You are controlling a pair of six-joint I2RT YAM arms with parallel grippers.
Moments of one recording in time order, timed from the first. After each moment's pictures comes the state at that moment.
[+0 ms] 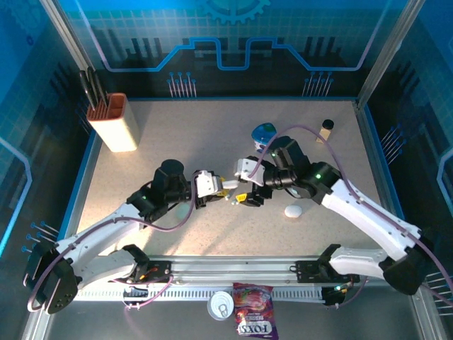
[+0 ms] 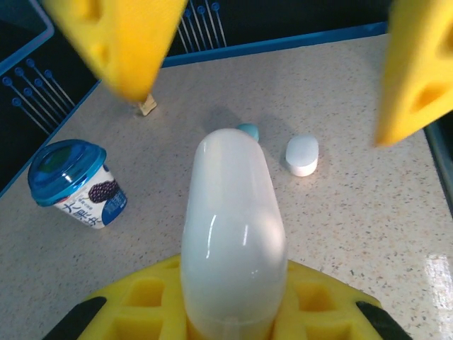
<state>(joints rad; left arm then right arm) -0.62 1.03 0.64 0.00 0.54 0.50 0.74 1.21 1.15 -0.68 -0.39 -0.64</state>
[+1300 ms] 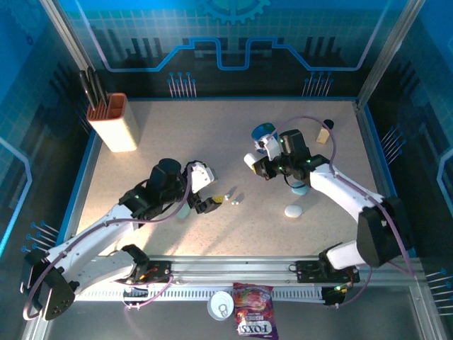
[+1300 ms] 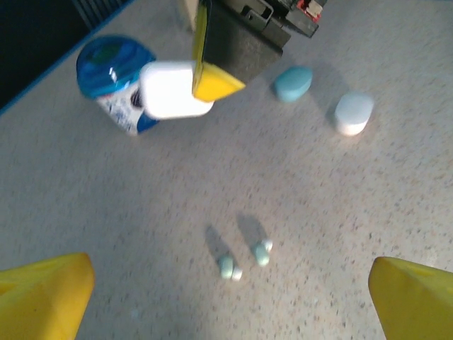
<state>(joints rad) -0.60 0.98 0.70 -0.28 0.30 0.33 0.39 1.45 0.94 -0.32 -0.39 0.09</state>
